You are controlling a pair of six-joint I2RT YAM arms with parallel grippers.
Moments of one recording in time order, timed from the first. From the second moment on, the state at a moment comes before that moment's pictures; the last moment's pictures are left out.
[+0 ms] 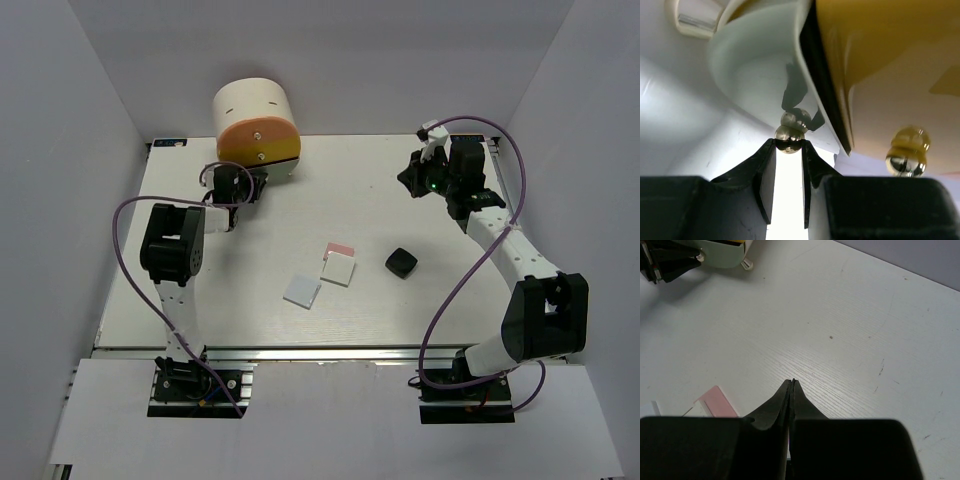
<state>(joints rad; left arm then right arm) -0.13 2.14 1.22 0.51 0.06 -1.40 0.19 1.47 1.15 -0.05 -0.43 -0.09</state>
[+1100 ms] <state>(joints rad) -0.19 1.84 0.87 0.44 0.09 -1.32 0.21 1.50 1.16 -0.31 -0.65 -0.29</state>
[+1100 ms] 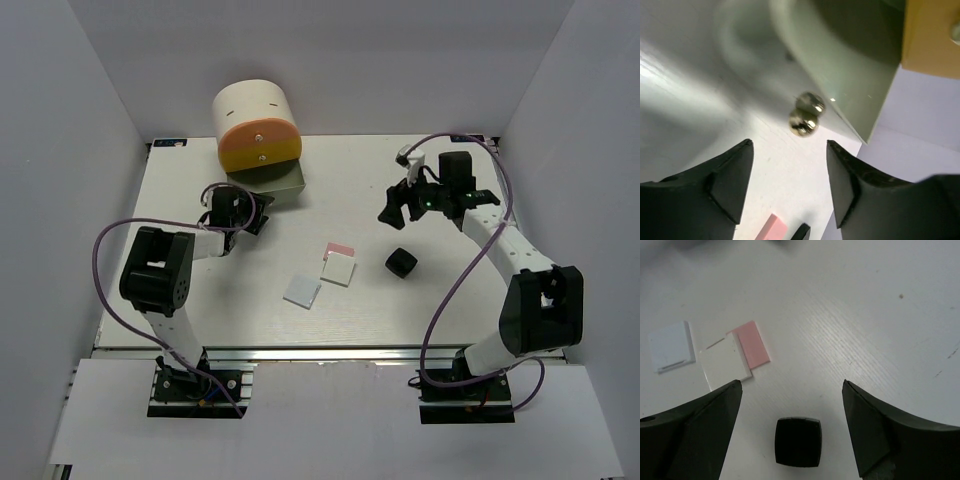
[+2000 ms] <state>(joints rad) -0.19 1.08 0.63 -0.01 -0.01 -0.93 0.38 1.57 0.95 -0.49 -0.12 -0.40</state>
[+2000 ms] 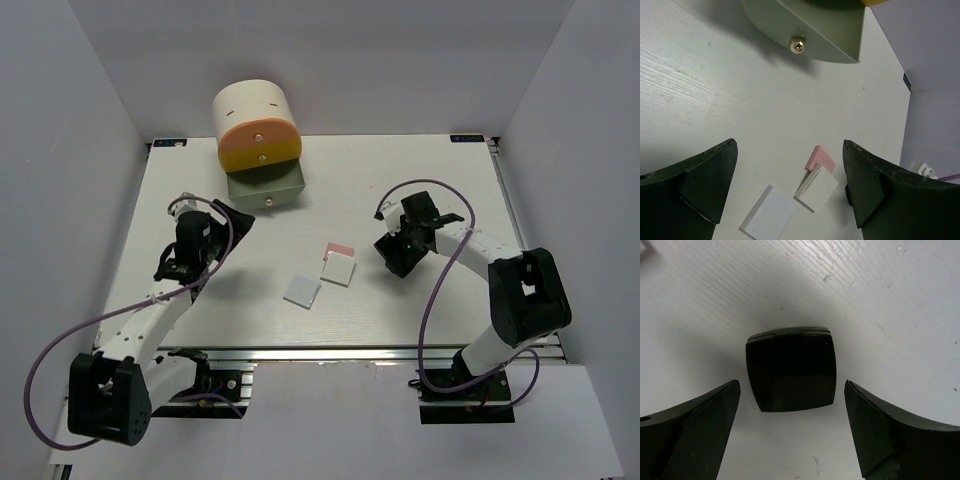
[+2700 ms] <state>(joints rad) -0.19 0.67 0.45 -0.16 -0.01 -0.92 0.38 1.65 0.99 -0.48 -0.20 -0.54</state>
